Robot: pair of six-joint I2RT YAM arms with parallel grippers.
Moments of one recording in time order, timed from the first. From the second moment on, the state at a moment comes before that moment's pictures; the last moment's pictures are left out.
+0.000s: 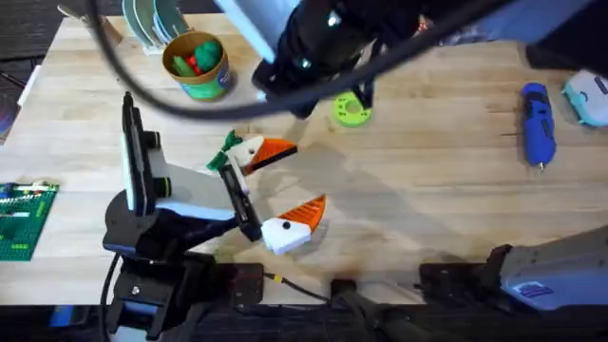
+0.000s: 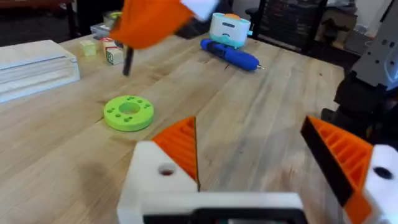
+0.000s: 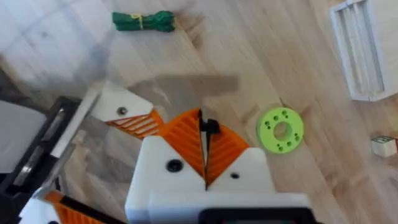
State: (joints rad) left arm -0.13 0.01 0.01 -0.07 0.98 -0.11; right arm 0.95 1.73 1.84 -1.17 0.13 -0.11
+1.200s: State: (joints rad) left arm -0.13 0.01 0.01 -0.07 0.98 -0.06; right arm 1.07 1.79 1.85 -1.18 -0.01 -0.08
